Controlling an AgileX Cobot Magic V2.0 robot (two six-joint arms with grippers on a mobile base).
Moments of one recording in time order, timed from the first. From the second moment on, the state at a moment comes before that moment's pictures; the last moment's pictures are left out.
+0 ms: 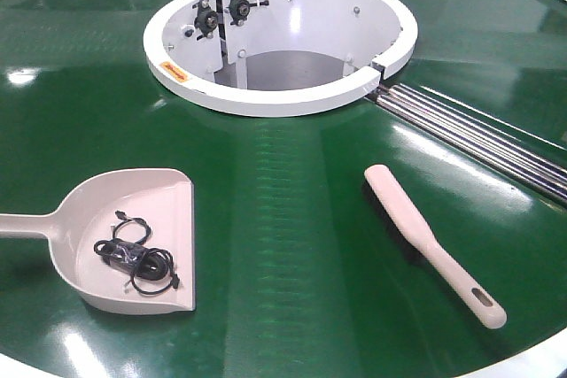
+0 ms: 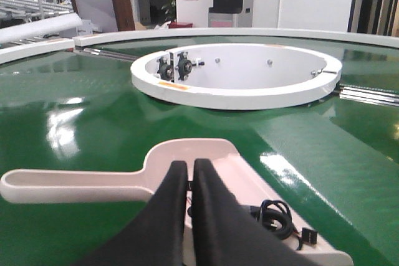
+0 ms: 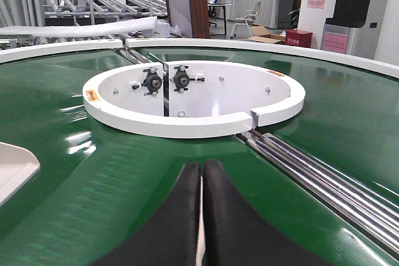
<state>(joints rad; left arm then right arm) -0.17 -0.01 0.03 0.03 0.10 0.04 0.25 0.21 -0.19 0.02 0.09 -0.07</state>
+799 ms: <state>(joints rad) -0.17 -0.01 0.03 0.03 0.11 0.03 0.25 0.21 -0.19 0.02 0.09 -0.07</state>
